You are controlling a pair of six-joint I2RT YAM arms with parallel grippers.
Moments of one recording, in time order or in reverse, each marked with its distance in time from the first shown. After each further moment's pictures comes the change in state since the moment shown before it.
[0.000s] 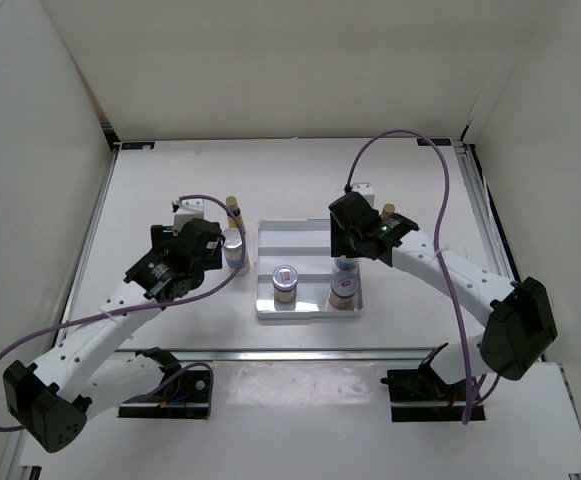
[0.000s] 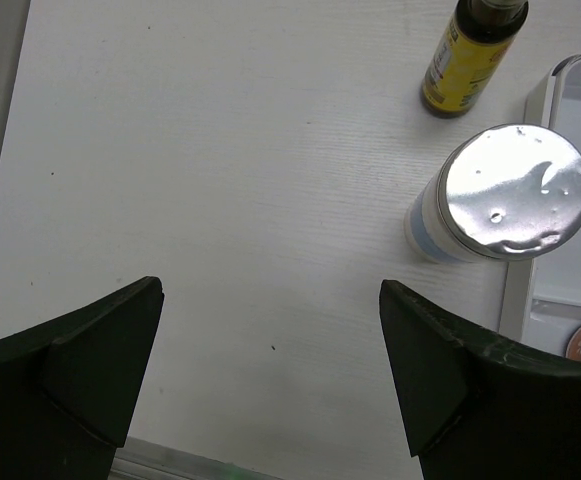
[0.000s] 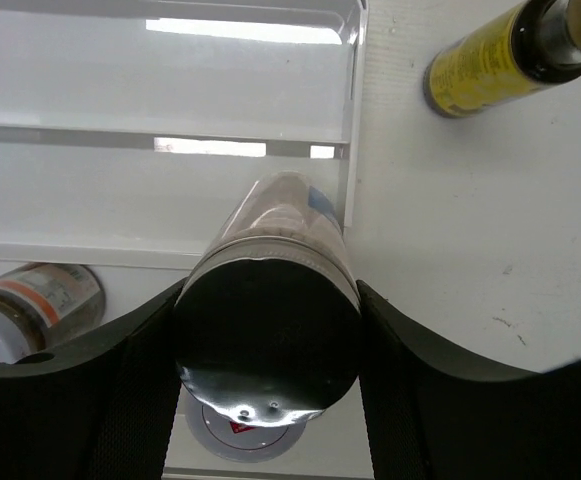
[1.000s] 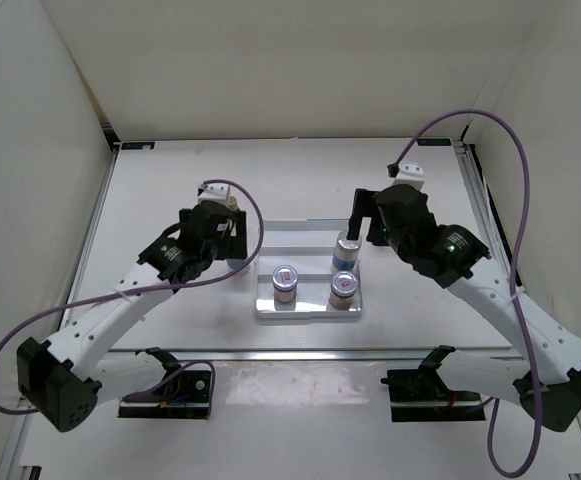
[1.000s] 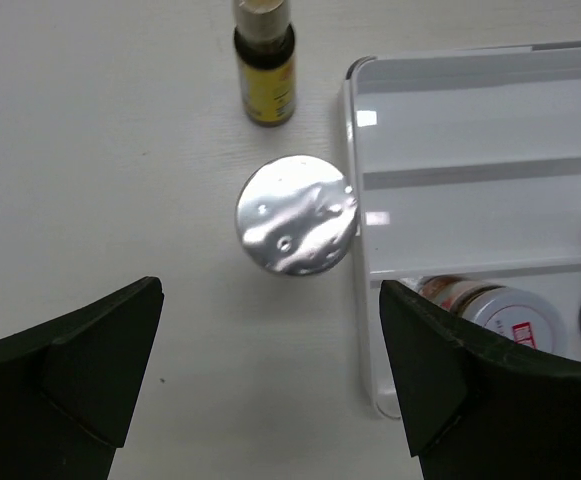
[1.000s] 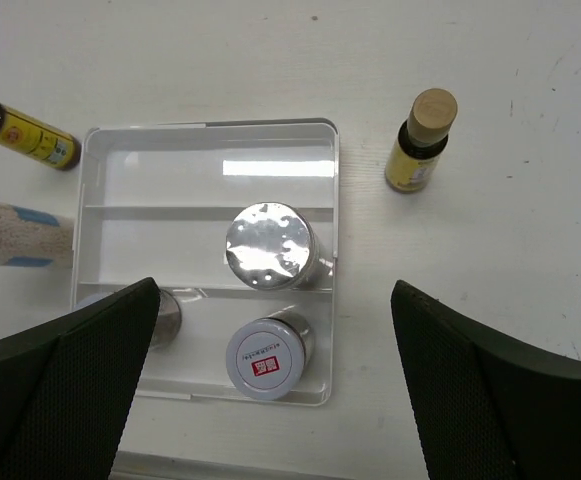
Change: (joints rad) left arm 0.000 0.114 0.080 0.122 0.289 0.040; right arm 0.007 -0.307 0.074 -0.064 0.079 -0.001
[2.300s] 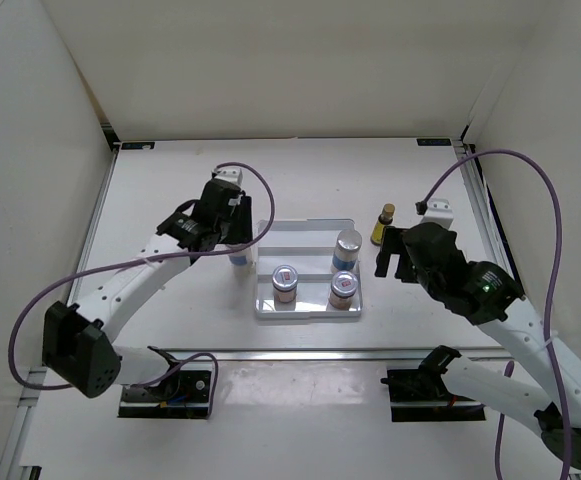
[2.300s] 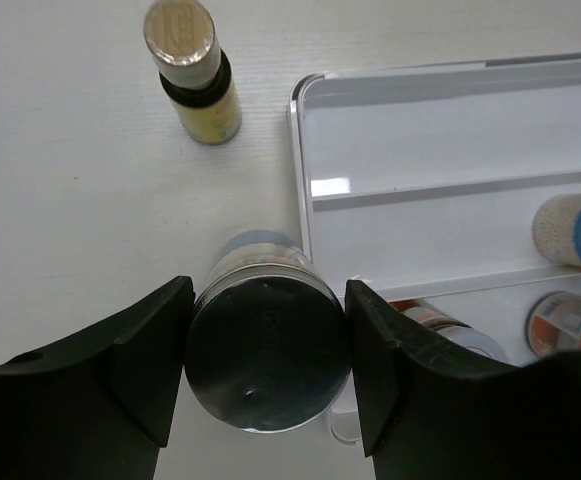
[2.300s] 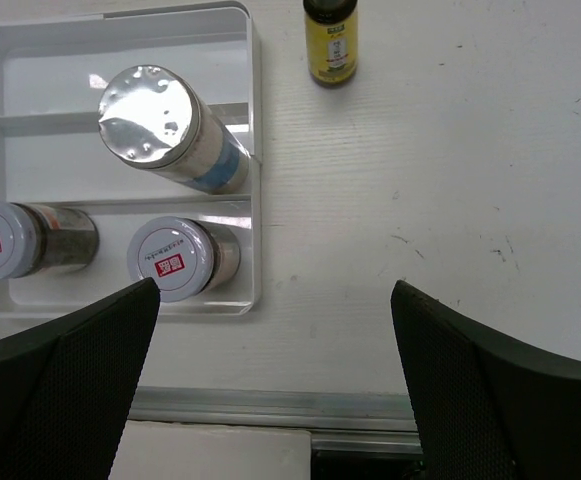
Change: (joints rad) left arm 0.074 0.244 0.135 0.048 0.172 -0.009; right arm 0.000 -0.277 -0.182 -0.196 0.013 0.045
